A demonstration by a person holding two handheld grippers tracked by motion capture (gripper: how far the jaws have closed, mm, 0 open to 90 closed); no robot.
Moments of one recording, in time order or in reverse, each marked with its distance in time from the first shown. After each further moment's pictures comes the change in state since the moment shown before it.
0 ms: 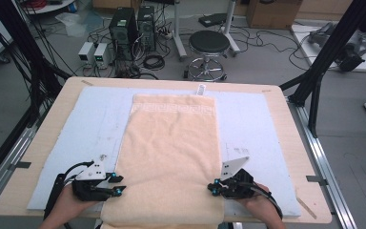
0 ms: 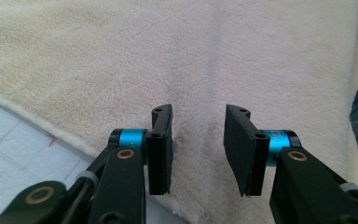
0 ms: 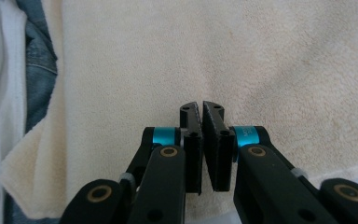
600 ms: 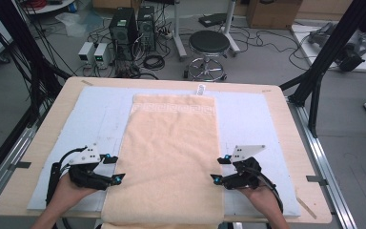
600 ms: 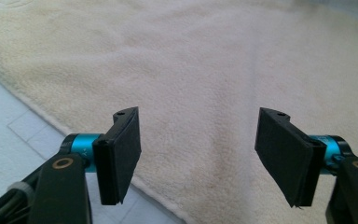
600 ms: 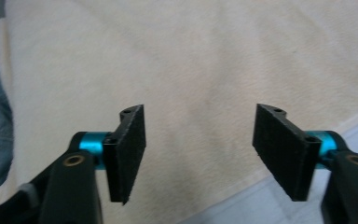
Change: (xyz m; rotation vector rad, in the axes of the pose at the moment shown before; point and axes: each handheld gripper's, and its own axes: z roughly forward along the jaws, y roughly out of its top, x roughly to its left) left arm 0.026 0.023 -0.016 -0.117 0.065 -0.079; right arm -0.026 0.008 -0.023 -0.171 -0.164 0.145
